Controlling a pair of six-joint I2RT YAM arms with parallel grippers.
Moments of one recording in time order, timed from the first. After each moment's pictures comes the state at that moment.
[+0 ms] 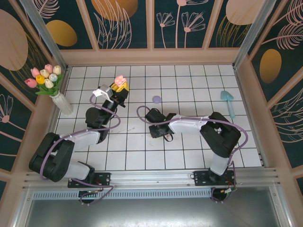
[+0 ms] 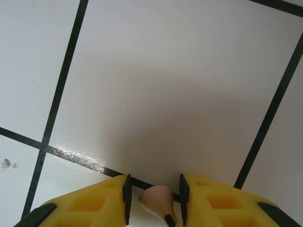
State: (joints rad) left arm -0.43 1.40 0.48 1.35 0.16 -0.28; right arm 0.93 1.78 1.02 -0.45 0.11 0.52
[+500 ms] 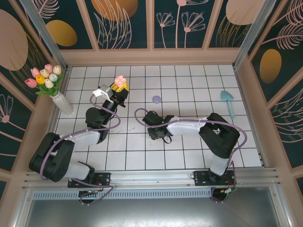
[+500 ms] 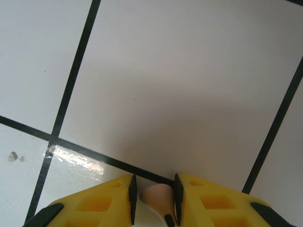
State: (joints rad) left arm -0.43 1.40 0.48 1.35 0.16 -0.28; right arm 0.98 1.78 1.02 -0.45 0.15 0.55
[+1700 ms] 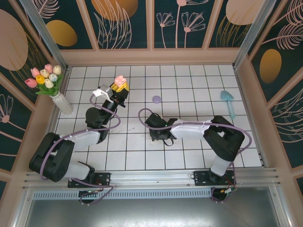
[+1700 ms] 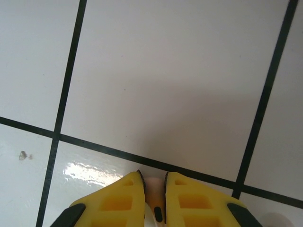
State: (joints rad) left arm -0.43 1.40 0.48 1.35 0.16 -0.28; right arm 0.98 1.71 0.92 -0.37 0.17 0.68
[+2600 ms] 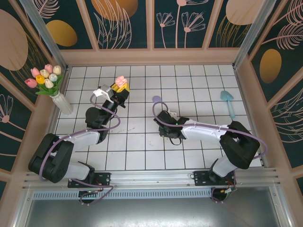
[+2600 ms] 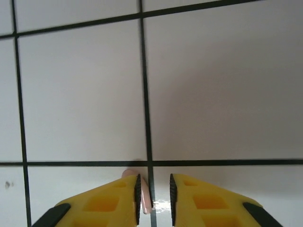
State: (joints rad) left arm -0.43 1.38 0.48 1.33 0.18 -0.28; right arm 0.92 1.54 0.86 -0.48 0.26 0.94
